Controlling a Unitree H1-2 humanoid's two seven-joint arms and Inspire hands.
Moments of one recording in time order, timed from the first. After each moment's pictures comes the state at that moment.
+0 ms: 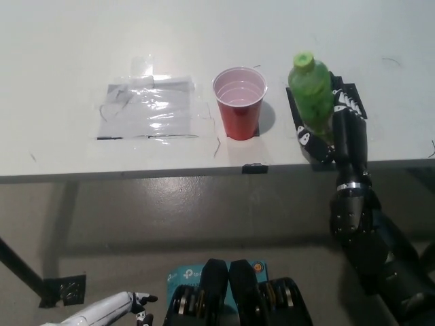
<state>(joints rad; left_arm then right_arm) -0.01 0.47 -0.20 -0.42 0.49 0.46 -0.80 -0.78 -0.12 0.29 1.05 -0.50 -0.40 -0.73</state>
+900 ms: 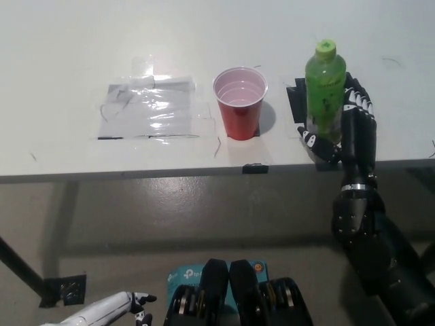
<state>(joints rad) -0.01 0.47 -0.20 -0.42 0.49 0.46 -0.80 -0.71 -0.13 0.25 0.89 -0.52 -0.30 -0.73</state>
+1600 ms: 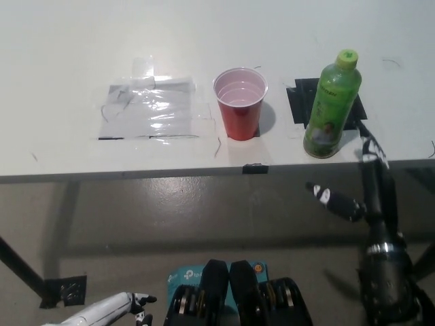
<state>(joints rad) -0.01 0.47 -0.20 -0.41 0.49 0.46 -0.80 -0.26 -0.15 0.23 0.04 -0.42 0.09 -0.36</state>
